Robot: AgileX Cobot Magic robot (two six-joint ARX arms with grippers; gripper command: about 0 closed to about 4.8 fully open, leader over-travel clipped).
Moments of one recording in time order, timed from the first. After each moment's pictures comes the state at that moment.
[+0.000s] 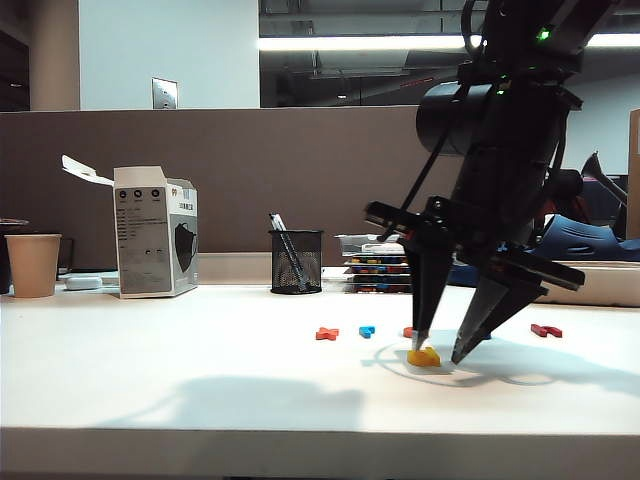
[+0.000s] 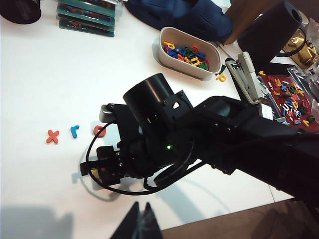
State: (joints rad) left arm -1.30 1.42 1.68 -0.93 -0.63 -0.91; right arm 0.46 1.81 1.18 -0.71 -0.25 0.42
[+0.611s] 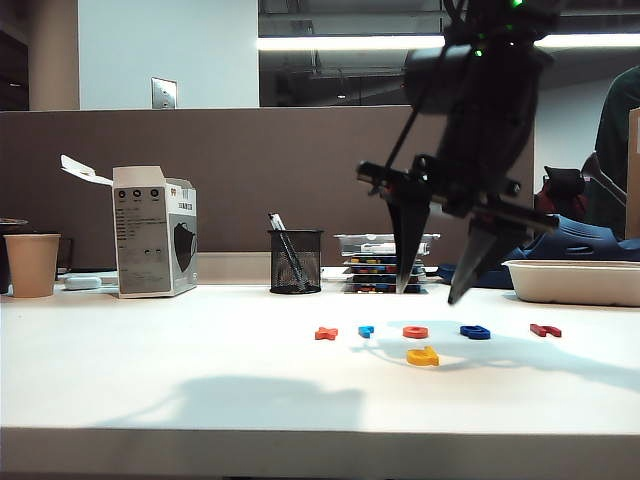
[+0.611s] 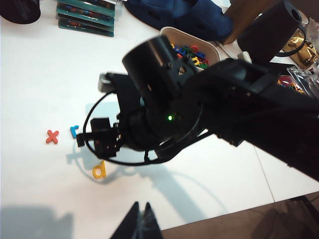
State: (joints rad) left arm -1.30 1.42 1.68 -0.93 -0.63 -0.91; right arm 0.46 1.83 1.38 -0.82 -0.17 0.39
